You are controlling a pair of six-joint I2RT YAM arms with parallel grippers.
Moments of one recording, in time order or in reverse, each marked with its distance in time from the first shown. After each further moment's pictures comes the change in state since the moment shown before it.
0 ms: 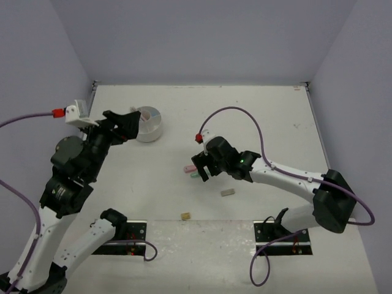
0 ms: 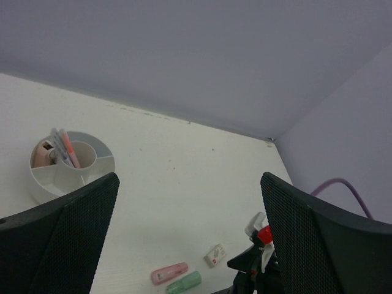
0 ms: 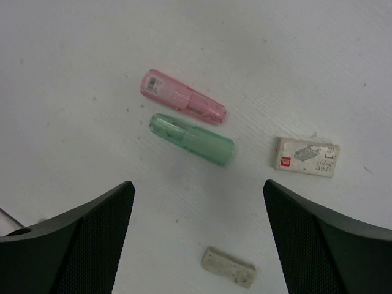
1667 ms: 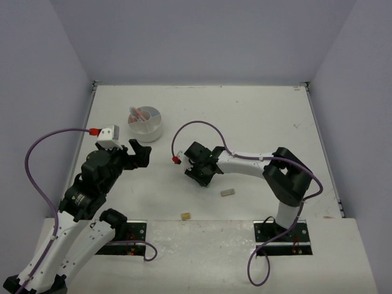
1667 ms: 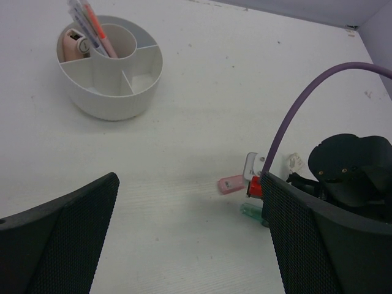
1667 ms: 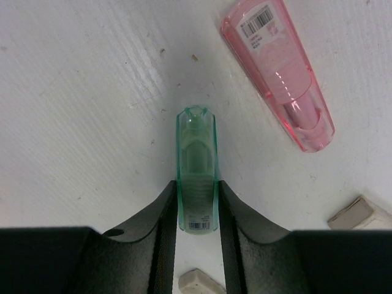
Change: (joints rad) left arm 0.004 -0.187 -0.375 -0.112 0.075 0.116; right arm 0.048 0.434 0.234 -0.203 -0.168 -0.360
